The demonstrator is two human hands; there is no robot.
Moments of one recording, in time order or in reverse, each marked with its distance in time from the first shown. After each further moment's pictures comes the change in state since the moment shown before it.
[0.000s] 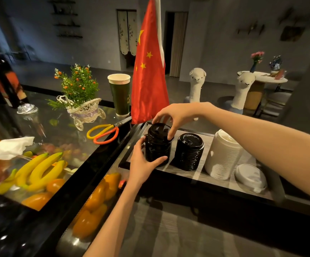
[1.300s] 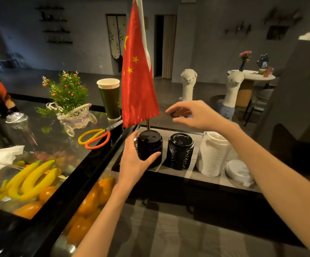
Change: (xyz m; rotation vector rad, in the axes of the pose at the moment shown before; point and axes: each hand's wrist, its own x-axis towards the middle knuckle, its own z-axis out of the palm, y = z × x) left_hand -0.007 0.031 -0.013 0.179 0.040 0.173; right_hand -0.097 0.011 0.030 0.284 0.625 0.024
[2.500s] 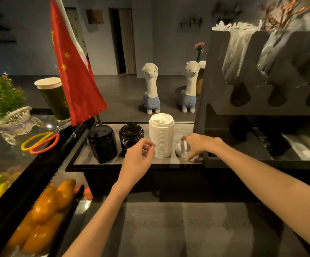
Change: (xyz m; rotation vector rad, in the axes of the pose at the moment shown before) left_hand -0.059 0.096 0.096 -0.049 -0.339 0.162; right_hand -0.172 0.103 -0.009 -0.423 -0.549 0.744
